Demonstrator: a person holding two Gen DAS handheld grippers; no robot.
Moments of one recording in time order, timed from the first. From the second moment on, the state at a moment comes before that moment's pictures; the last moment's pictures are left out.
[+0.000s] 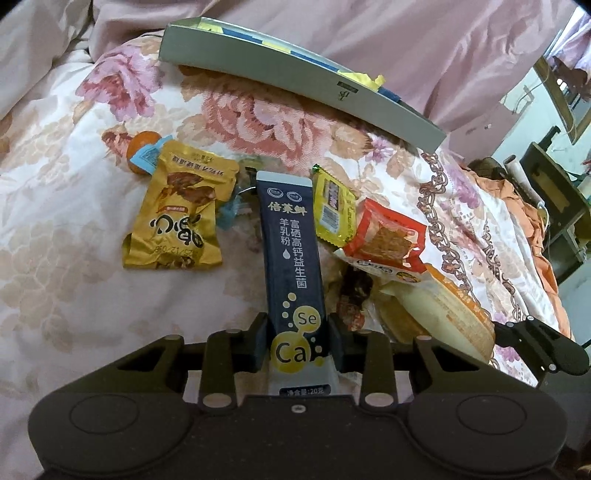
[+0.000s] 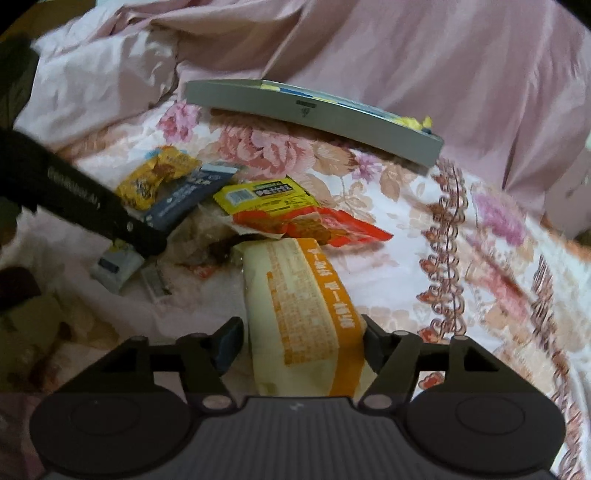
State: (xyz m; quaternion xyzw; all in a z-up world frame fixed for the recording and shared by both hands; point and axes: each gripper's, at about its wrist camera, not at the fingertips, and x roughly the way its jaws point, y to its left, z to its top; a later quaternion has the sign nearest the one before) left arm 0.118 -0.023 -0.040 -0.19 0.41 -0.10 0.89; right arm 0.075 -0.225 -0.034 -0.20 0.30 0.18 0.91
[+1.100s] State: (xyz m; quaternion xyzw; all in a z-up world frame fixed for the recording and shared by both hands) left arm 0.091 -0.032 -0.009 -0.20 0.31 -0.13 0.92; right arm 0.022 -0.206 -0.018 -0.31 0.08 0.08 0.94
